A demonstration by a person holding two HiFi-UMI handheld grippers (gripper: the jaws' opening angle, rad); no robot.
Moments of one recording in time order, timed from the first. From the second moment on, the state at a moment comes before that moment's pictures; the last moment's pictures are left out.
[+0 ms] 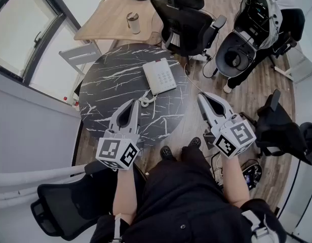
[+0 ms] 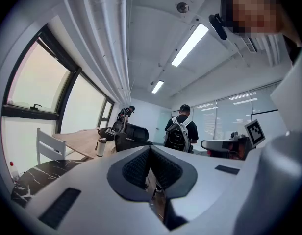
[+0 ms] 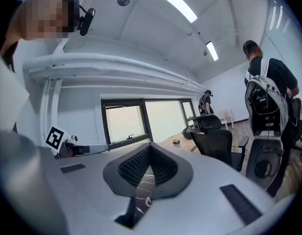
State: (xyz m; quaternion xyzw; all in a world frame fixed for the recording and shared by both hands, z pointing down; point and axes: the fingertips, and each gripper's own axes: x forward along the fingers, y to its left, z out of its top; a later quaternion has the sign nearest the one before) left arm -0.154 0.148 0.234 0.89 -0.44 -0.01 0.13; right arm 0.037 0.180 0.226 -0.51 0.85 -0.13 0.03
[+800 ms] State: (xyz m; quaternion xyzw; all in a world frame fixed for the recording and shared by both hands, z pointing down) left arm -0.156 0.165 0.240 0.90 -0.43 0.00 0.12; right arm 0.019 0.193 0.238 -0.51 0.85 -0.13 0.00
